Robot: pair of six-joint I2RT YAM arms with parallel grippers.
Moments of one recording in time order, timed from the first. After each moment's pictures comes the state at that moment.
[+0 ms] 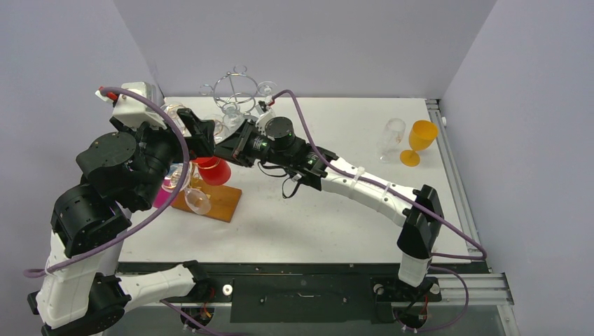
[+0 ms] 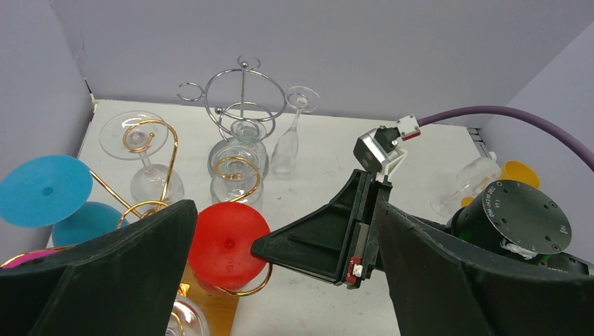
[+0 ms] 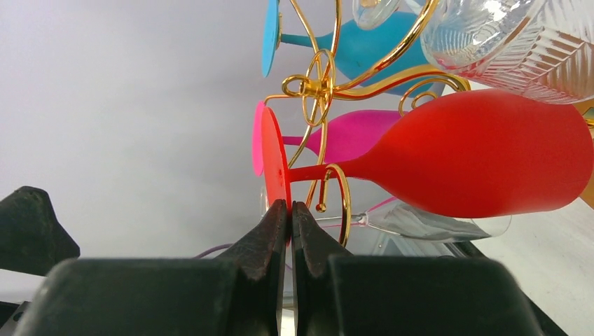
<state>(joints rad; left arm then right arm) -0.85 1.01 1.86 -0.95 -0.72 -0.30 1.01 1.80 1.69 -0.02 -0.17 1.29</state>
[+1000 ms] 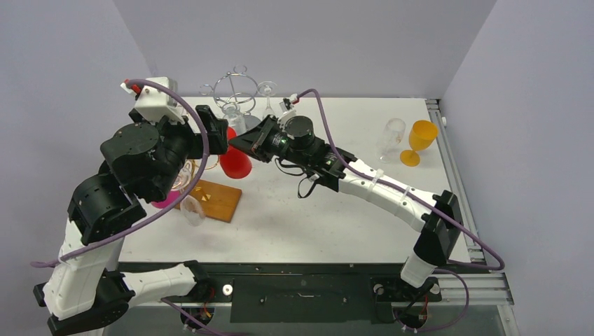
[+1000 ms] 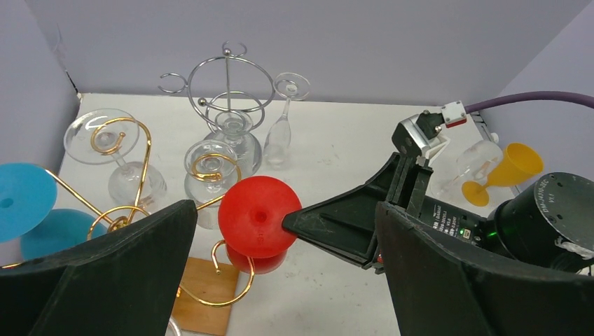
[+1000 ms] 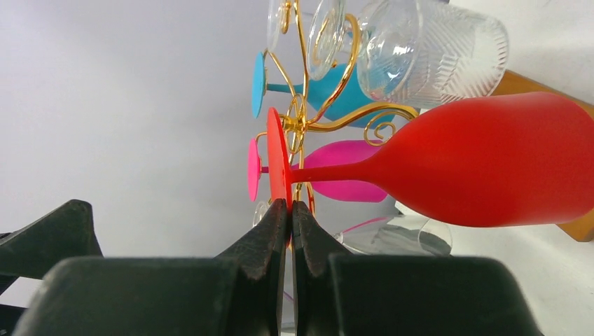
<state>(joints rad) -0.85 1.05 1.85 -0.94 -0.70 -0.31 0.95 1.68 1.56 0.00 -0.09 1.32</state>
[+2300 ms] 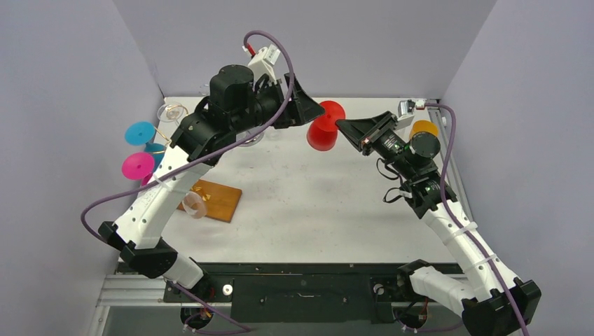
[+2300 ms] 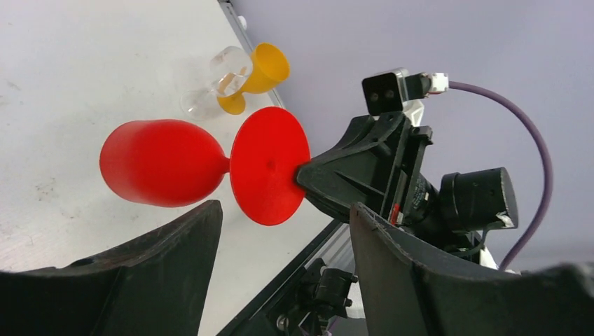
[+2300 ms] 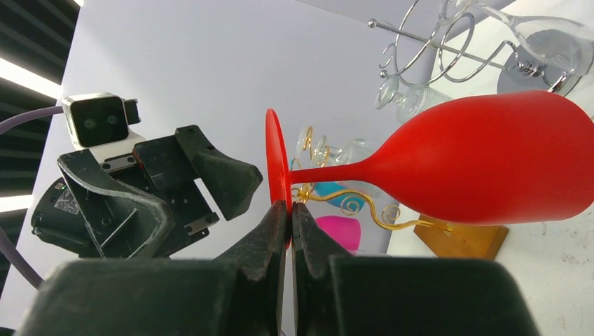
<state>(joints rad) -0.72 1.52 1.98 -0.69 0.16 -0.71 0.40 1.00 0.98 0.15 -0.33 1.32</state>
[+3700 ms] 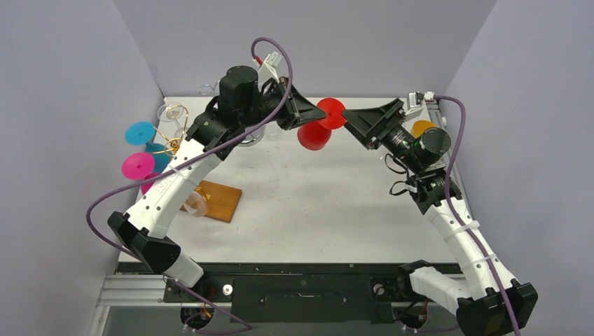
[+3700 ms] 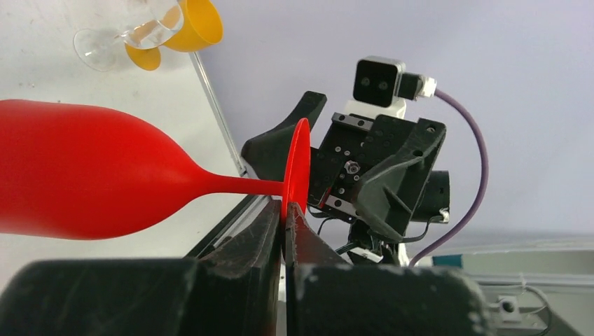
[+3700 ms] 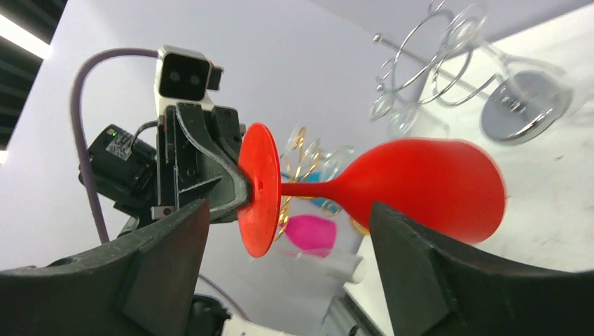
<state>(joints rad) -0.65 1.55 1.86 -0.50 0.43 -1.00 0.31 1.02 0.99 0.21 -0.47 1.23</state>
